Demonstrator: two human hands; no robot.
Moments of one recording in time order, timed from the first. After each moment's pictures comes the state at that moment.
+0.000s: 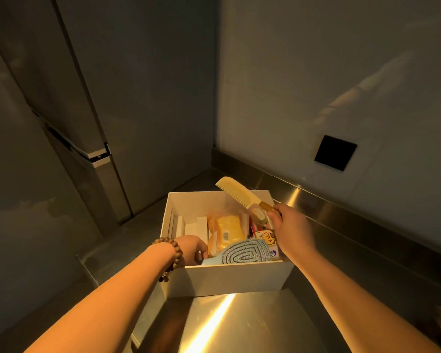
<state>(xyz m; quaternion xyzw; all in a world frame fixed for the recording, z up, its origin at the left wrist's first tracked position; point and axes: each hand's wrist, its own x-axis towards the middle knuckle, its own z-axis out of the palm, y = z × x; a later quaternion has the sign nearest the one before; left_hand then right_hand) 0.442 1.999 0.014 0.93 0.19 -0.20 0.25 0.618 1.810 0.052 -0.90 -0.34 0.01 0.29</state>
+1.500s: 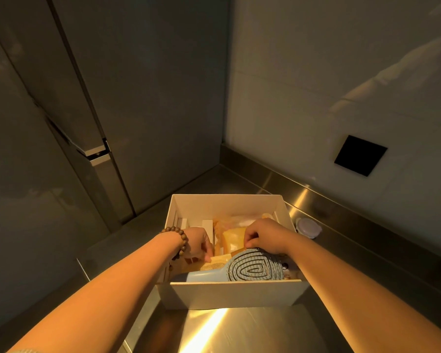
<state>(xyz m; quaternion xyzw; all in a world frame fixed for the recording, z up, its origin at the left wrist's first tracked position) 0.478 2.035 0.002 0.88 0.26 -0.23 0.33 0.641 1.884 0.032 -0.78 -0.56 0.28 0.08</state>
